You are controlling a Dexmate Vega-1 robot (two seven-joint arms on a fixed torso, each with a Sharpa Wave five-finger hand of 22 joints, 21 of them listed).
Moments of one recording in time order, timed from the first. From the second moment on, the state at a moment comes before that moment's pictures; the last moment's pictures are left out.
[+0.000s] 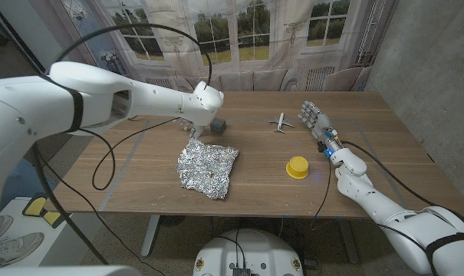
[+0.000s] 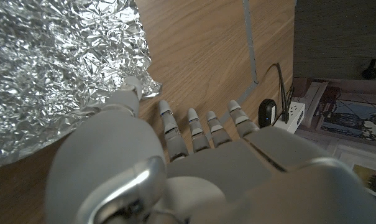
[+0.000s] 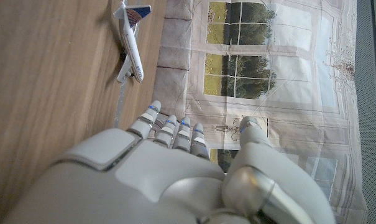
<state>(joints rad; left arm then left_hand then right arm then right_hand) -0.37 0.39 1.99 -1.29 0.34 1.01 -0.90 0.88 -0.02 0.37 -0.17 0.21 0.54 -0.20 0.24 0.20 0.16 -0.08 0.35 0.36 0.08 -0.03 0.21 0.21 0.03 0.11 0.32 0.20 -0.68 -0.34 -0.33 -0.76 0.76 0.61 0.44 0.28 0.10 0.31 -0.11 0.17 0.08 -0.04 0.19 0.18 0.13 -0.01 0.20 0.20 0.06 -0.01 0.20 0.19 0.13 0.10 0.21 0.18</state>
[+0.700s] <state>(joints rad) -0.27 0.39 1.87 -1.25 0.47 0.94 -0.92 1.01 0.05 0.36 -0.16 0.18 0.94 -0.10 0.35 0.20 0.27 -0.11 0.41 0.38 0.15 -0.04 0.23 0.21 0.08 0.09 0.34 0.21 -0.68 -0.34 -0.33 -0.75 0.75 0.63 0.43 0.27 0.10 0.31 -0.11 0.17 0.08 -0.04 0.19 0.18 0.13 -0.01 0.20 0.20 0.07 -0.01 0.20 0.19 0.13 0.10 0.21 0.18</state>
